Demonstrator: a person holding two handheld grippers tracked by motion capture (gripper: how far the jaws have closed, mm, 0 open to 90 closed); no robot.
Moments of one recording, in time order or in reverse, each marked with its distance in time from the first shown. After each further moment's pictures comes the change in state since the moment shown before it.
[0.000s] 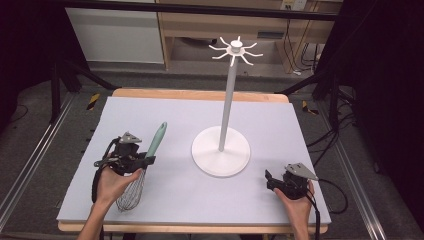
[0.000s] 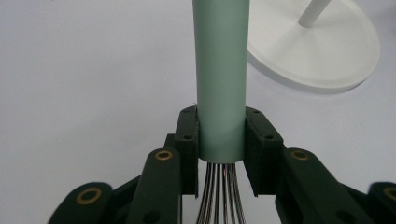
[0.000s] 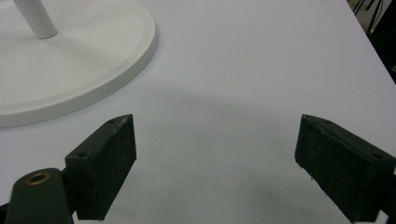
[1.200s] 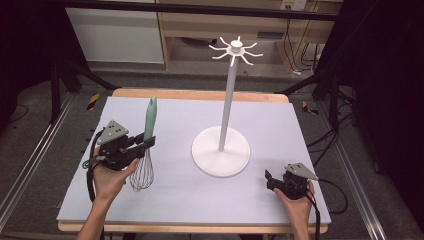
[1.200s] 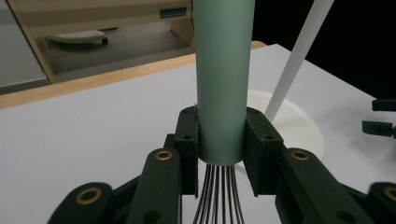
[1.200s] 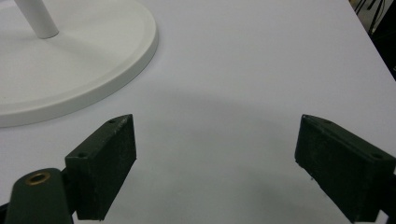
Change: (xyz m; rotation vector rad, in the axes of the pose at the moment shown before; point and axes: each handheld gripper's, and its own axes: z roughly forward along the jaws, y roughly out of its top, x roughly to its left) left arm -0.023 0.027 -0.052 -0.379 -0.013 0.037; right arm 0.000 0.000 0.000 0.002 0.005 0.003
